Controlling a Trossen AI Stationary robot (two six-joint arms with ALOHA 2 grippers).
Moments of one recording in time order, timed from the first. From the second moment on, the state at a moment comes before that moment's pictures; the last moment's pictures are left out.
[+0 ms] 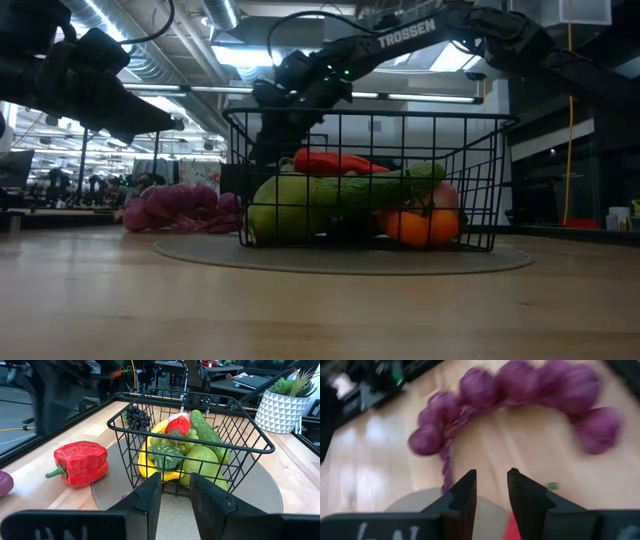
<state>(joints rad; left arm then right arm) 0.08 0.12 0.01 0.04 -0.12 -0.10 -0.43 2.43 2.28 -0.72 -0.40 0.16</state>
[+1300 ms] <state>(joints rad) 0.08 0.12 0.01 0.04 -0.13 -0.10 -0.64 2.46 2.34 -1.57 0.00 0.08</state>
